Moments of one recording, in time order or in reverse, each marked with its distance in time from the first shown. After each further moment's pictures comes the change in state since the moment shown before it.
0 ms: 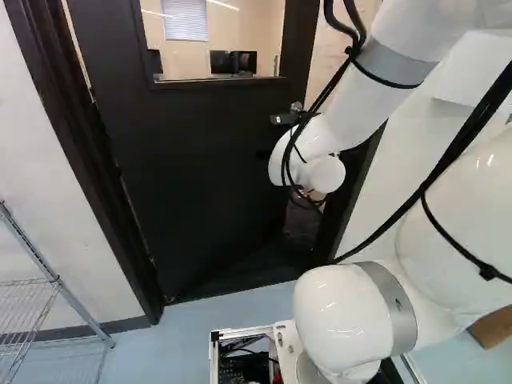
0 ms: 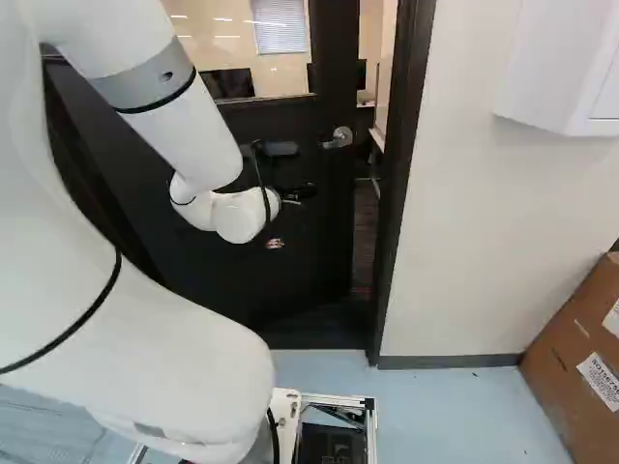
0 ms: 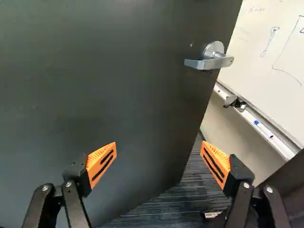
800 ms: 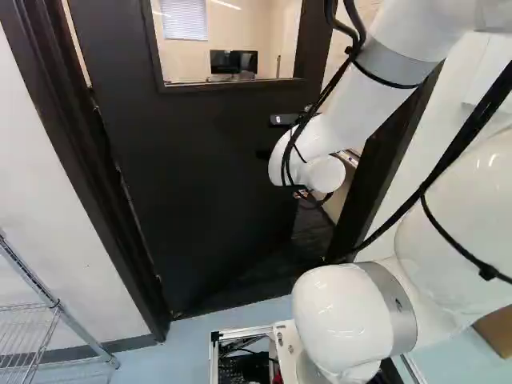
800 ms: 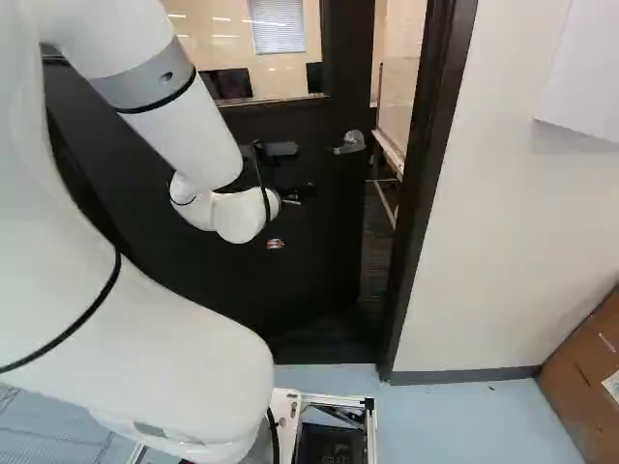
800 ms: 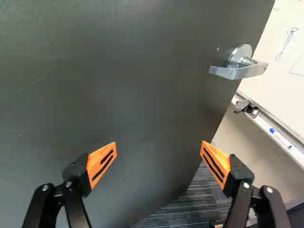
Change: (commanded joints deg) arm 0.0 0.0 0.0 0.0 0.0 0.0
